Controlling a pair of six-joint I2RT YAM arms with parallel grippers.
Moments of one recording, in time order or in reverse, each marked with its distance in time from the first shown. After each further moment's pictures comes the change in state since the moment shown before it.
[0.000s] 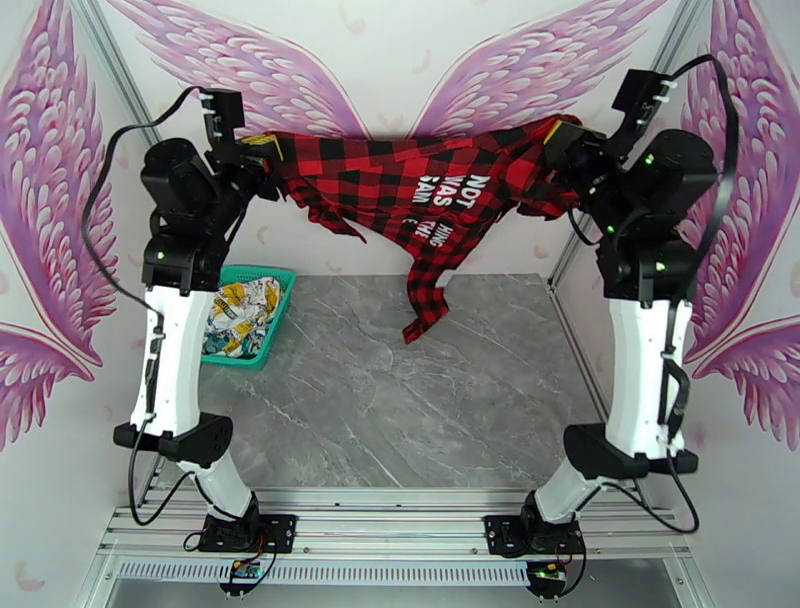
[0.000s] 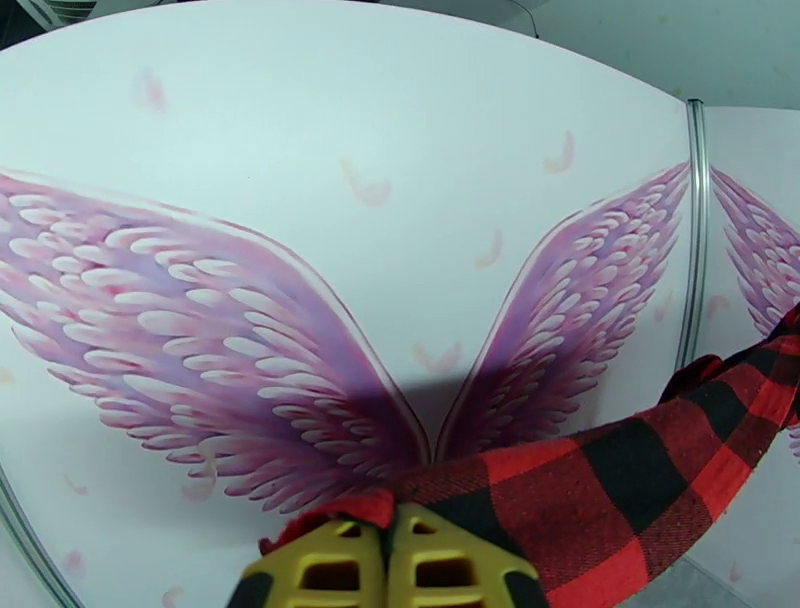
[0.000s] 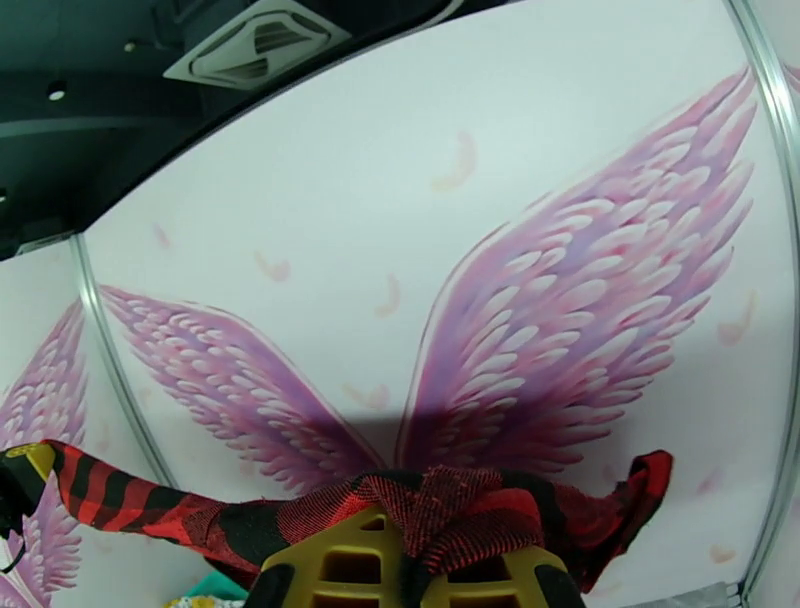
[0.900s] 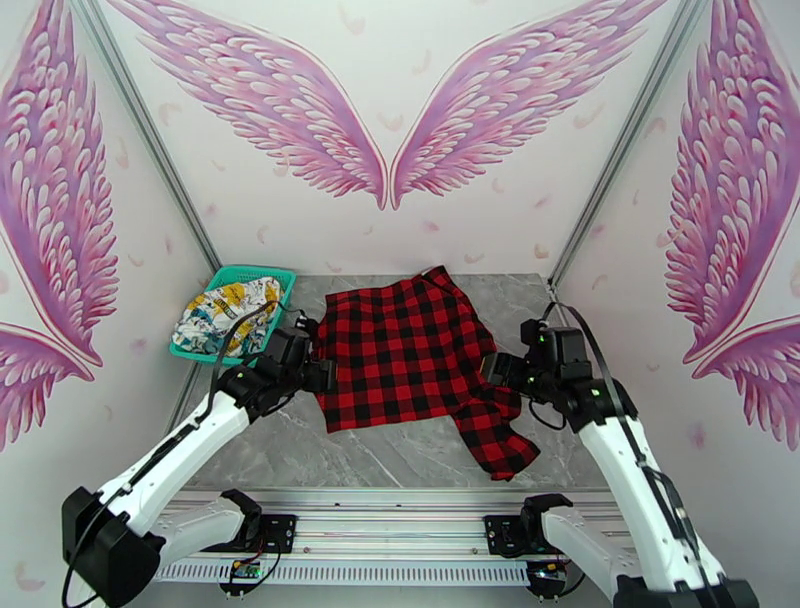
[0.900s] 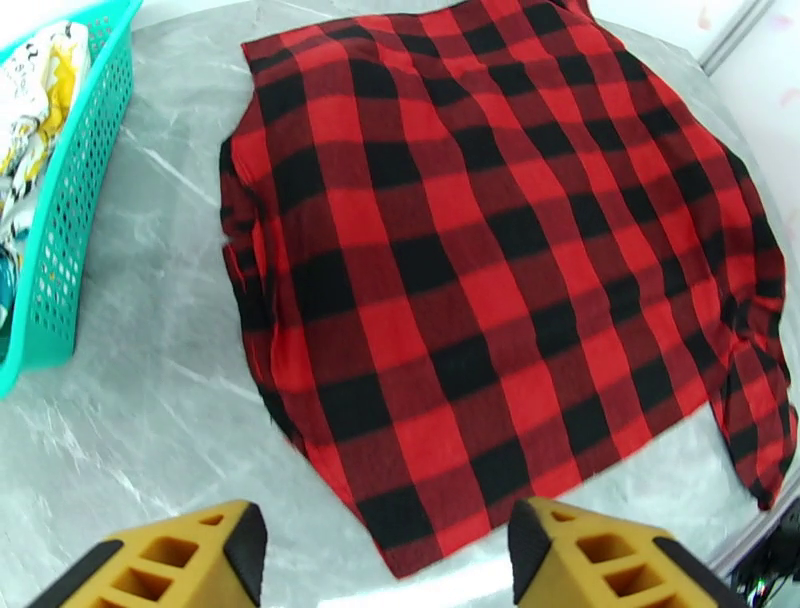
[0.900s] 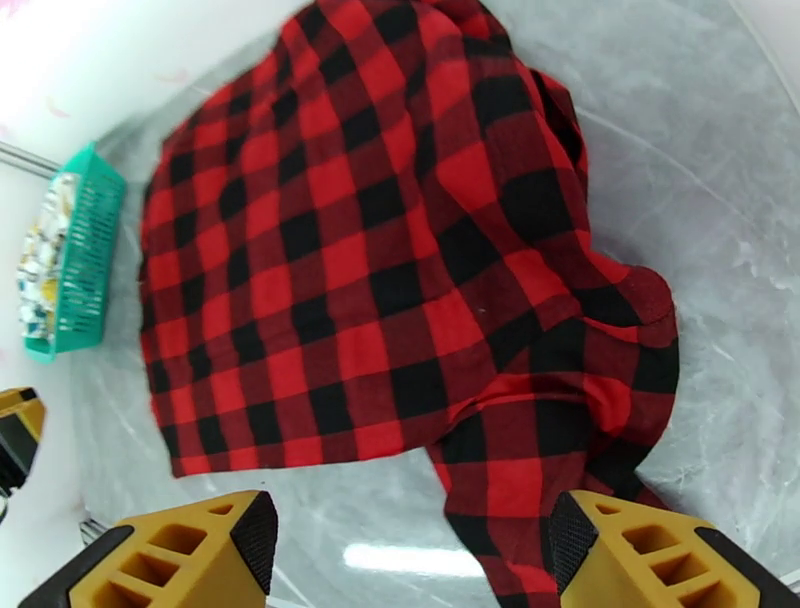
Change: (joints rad) left arm -0.300 -0.412 -1.307 -0.121 -0.279 -0.324; right arm 0.060 -0.421 -1.232 -0.332 0.023 0.084
